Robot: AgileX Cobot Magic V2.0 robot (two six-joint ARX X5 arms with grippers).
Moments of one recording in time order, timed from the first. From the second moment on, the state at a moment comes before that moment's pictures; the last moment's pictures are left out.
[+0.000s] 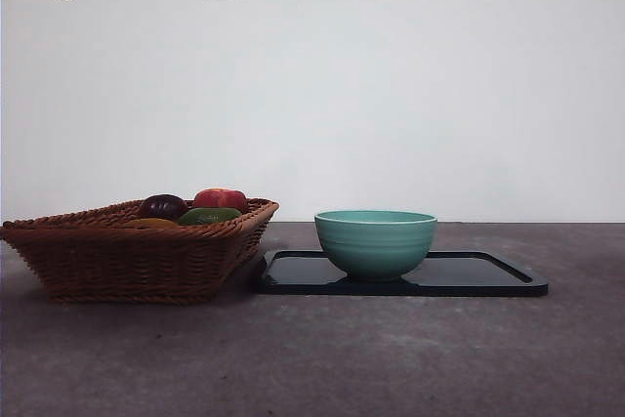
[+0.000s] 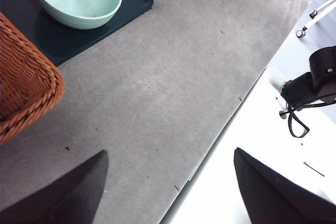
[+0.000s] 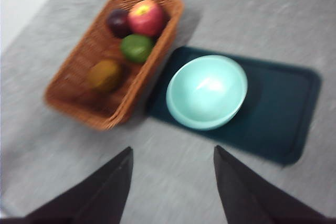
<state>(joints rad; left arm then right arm) -0.40 0.93 1.01 -0.93 0.63 0.11 0.44 1.01 1.15 -0.76 -0.20 0.29</state>
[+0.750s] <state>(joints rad) -0.40 0.93 1.01 -0.92 0.63 0.11 0.34 1.63 1.34 -0.68 -0.19 0.16</state>
